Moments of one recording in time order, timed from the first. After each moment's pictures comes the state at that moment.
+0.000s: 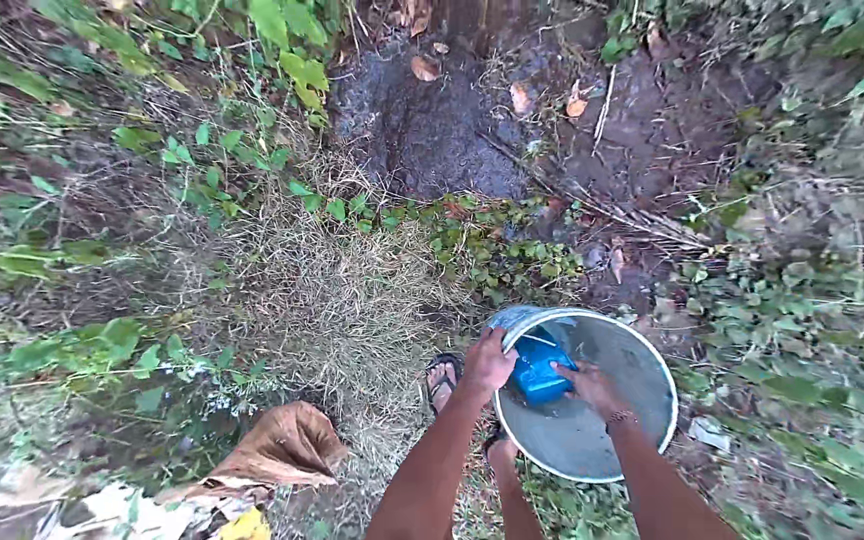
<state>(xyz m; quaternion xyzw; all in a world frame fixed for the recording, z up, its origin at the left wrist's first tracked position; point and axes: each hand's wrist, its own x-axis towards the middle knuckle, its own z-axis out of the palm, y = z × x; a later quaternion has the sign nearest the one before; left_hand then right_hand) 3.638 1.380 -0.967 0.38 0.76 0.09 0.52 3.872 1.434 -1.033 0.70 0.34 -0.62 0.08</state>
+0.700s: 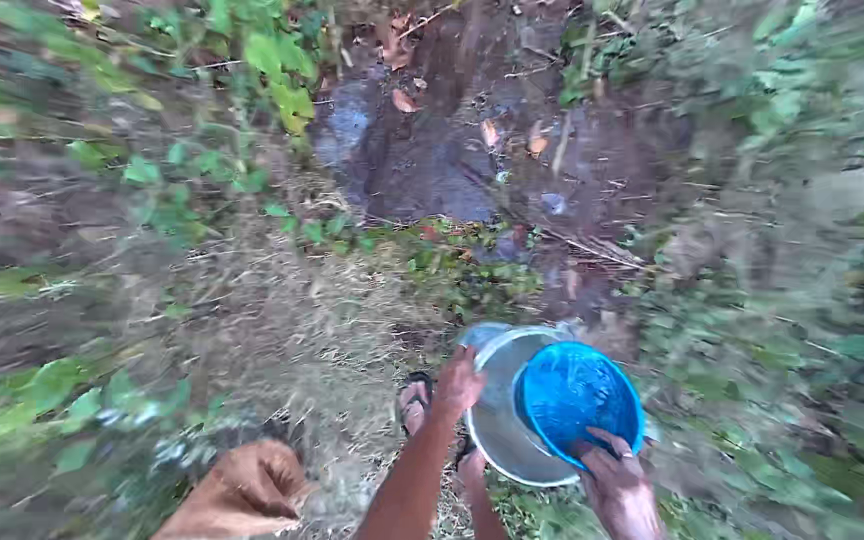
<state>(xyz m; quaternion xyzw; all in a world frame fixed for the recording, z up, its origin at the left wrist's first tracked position) 3.632 1.381 -0.962 0.37 0.76 0.07 0.53 3.920 1.374 -0.872 0.43 0.87 -0.23 -0.06</state>
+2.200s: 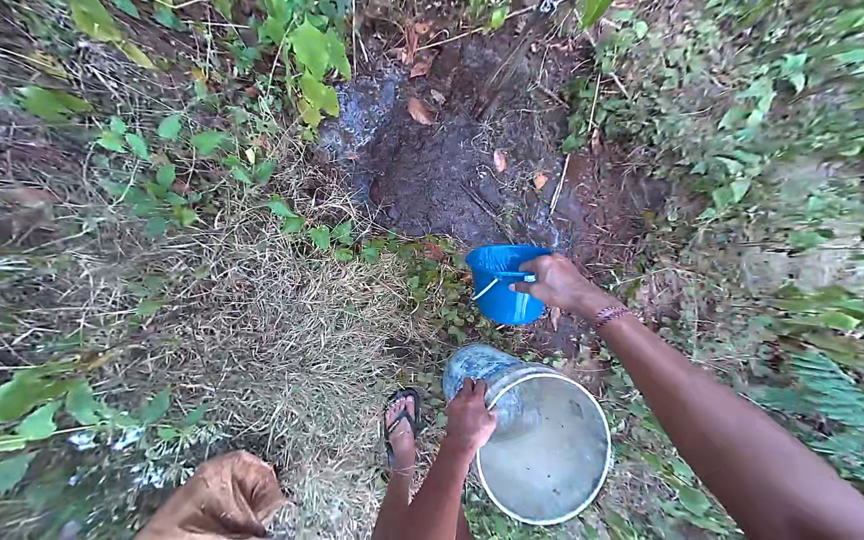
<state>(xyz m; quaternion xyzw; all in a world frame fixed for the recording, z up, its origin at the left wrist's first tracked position) 3.622 1.377 -0.969 0.36 0.73 0.07 0.57 3.608 1.687 -0.882 0.37 0.85 -0.26 0.27</state>
